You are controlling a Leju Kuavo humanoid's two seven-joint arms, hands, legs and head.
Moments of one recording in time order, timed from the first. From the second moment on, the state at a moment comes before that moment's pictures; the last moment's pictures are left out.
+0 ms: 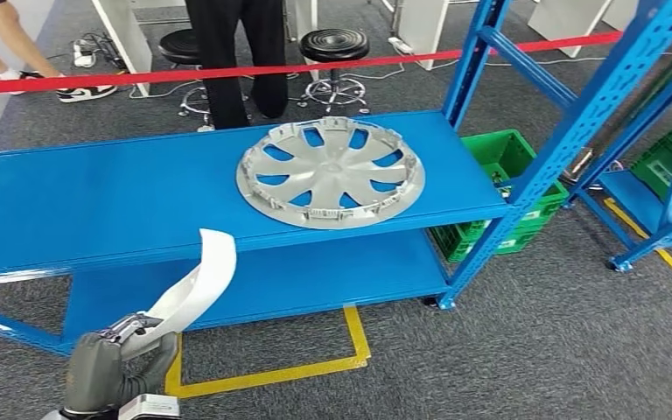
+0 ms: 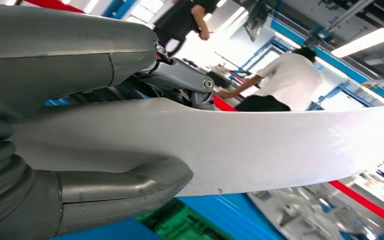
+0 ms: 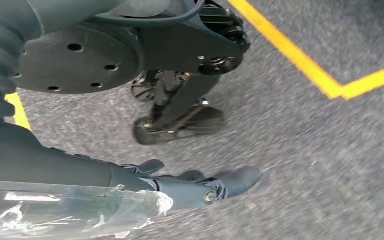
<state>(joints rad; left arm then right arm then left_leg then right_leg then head) 0.43 0.14 -0.31 -1.80 -0.71 0.70 -0.38 -0.04 0.11 -0.91 -0.22 0.75 0.05 -0.39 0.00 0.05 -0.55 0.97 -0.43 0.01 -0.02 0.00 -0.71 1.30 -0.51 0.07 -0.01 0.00</state>
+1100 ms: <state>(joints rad) 0.46 -0.02 0.03 -1.78 -0.61 0.49 -0.63 -0.04 0.15 -0.94 -0.22 0.78 -0.02 -0.36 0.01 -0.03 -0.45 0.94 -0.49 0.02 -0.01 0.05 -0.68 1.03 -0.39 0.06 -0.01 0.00</state>
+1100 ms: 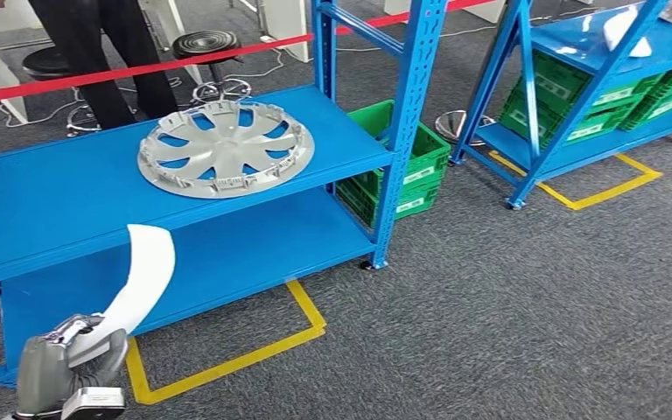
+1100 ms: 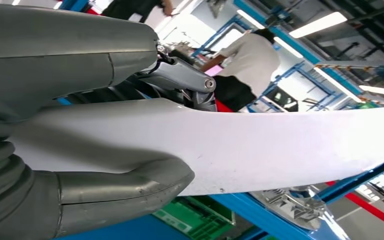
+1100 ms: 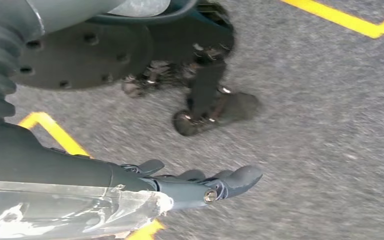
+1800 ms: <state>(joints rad) 0.38 -0.08 -0.07 -1.73 -0.65 0.55 -0.57 -0.02 0.15 -1.06 -0.24 0.76 0.01 -0.36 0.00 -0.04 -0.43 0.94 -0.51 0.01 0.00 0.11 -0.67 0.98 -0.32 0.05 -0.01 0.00</state>
